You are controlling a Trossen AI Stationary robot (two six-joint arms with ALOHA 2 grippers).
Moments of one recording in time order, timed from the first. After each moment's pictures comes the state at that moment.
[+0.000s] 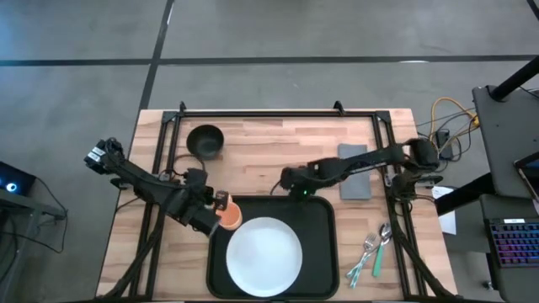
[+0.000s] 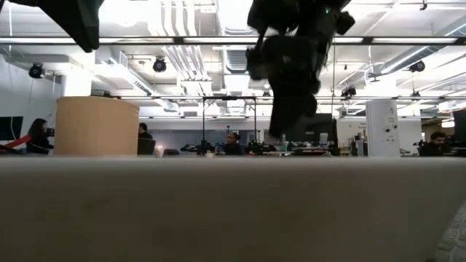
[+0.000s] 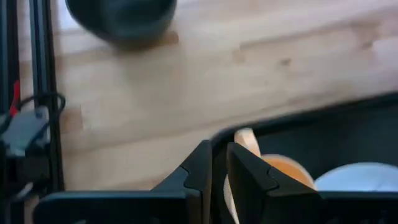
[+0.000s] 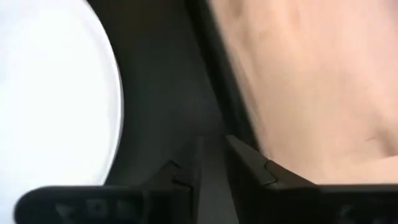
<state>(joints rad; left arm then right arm) -0.51 1.47 1.38 -1.57 -0.56 -1.91 0.04 1.78 1.21 -0.55 -0.06 0.46</state>
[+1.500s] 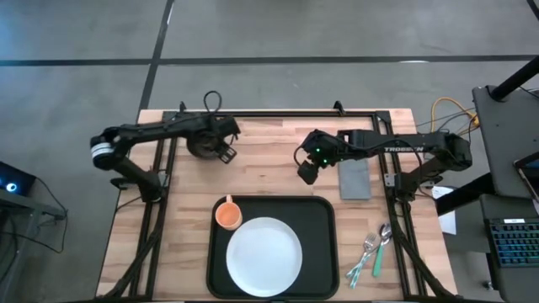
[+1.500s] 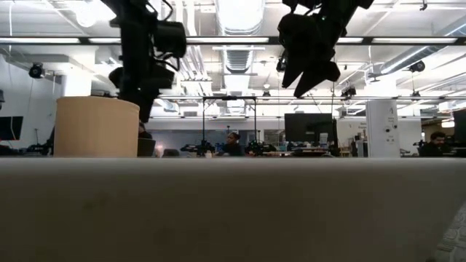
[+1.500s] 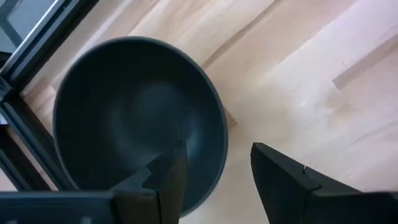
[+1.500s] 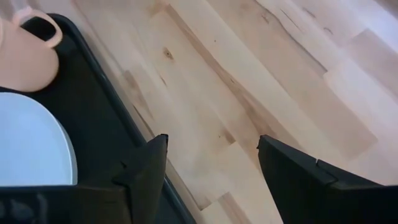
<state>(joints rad) 0.43 1.47 1.15 -1.05 -0.29 -0.42 -0.14 1.45 1.16 -0.71 0.08 0.52</state>
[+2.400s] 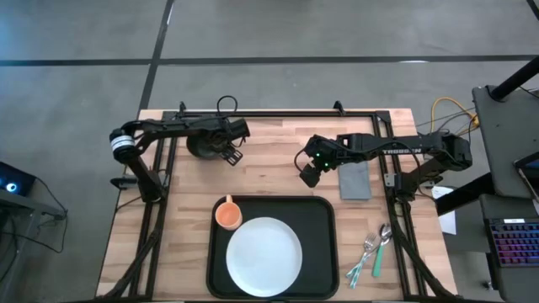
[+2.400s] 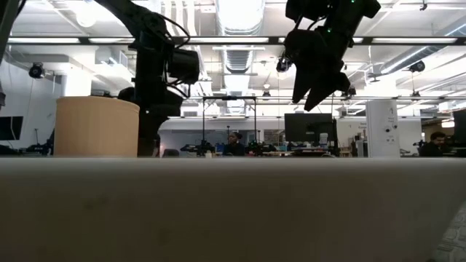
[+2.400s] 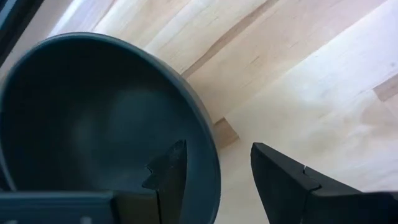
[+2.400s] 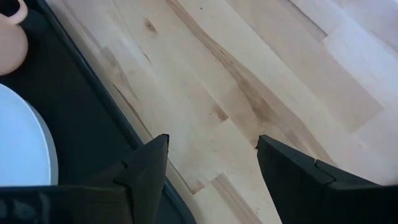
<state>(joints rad) 0.45 1.66 1.16 -1.00 -0.28 -0.42 -0.14 1.45 1.08 -0.70 0.08 0.57</state>
